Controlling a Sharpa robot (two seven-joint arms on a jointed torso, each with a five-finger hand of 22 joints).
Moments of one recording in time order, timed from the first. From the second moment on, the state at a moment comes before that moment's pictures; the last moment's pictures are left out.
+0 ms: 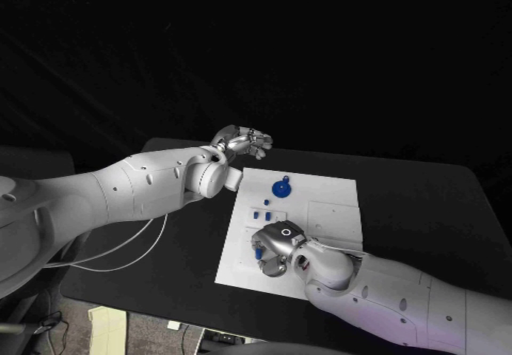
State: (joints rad) left arm 1.27 -0.63 -0.12 1.13 -0.11 -0.30 0.29; left_hand 1.08 -0.10 0.59 -0.24 0.06 0.92 0.15 0.26 0.53 1.26 0.09 0.08 0.23 1.03 0.02 0.79 0.40 0.03 0.78 -0.08 0.73 1.21; right arm 1.00 -0.35 -0.20 1.32 -1.85 -0.36 -0.24; right_hand 1.07 -0.28 0.79 -0.23 0.11 0.93 0.15 0.29 0.46 1.20 0.08 0.09 0.32 1.29 -0.04 1.09 0.91 0.15 1.28 -0.06 0.89 1.31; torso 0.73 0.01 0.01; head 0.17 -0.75
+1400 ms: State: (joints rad) left arm 1.27 -0.66 -0.12 1.13 -0.11 -0.30 0.29; left_hand 1.08 -0.10 0.58 -0.24 0.06 0.92 0.15 0.26 0.53 1.26 0.09 0.08 0.23 1.04 0.02 0.79 0.41 0.03 0.78 -0.08 0.73 1.22; right arm 1.18 -0.80 -0.06 1.56 -1.25 -0.28 -0.22; right_hand 0.99 -0.24 0.66 -0.15 0.11 0.92 0.14 0.32 0.48 1.25 0.03 0.42 0.56 1.29 -0.08 1.12 0.89 0.14 1.27 -0.07 0.90 1.31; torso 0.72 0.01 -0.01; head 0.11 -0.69
